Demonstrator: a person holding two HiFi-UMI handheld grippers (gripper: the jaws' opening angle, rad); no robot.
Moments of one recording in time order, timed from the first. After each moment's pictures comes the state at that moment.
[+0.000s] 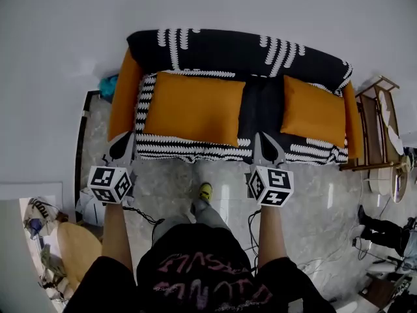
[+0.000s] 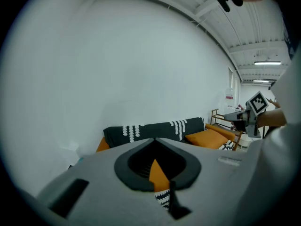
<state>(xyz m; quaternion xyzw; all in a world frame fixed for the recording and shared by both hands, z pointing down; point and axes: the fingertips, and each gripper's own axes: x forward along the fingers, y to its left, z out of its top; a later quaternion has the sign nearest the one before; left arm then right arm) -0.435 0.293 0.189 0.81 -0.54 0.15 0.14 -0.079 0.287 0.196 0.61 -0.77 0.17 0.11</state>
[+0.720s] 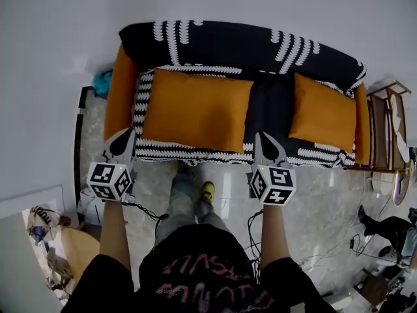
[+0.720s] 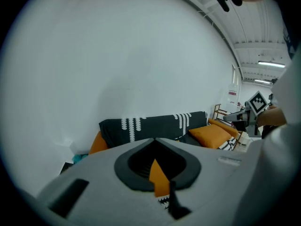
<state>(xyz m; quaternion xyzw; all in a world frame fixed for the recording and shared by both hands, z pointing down) -0.448 0.187 0.251 0.81 -0.52 0.18 0.18 -0.100 0.192 0.266 0.59 -0.76 0.22 0.15</state>
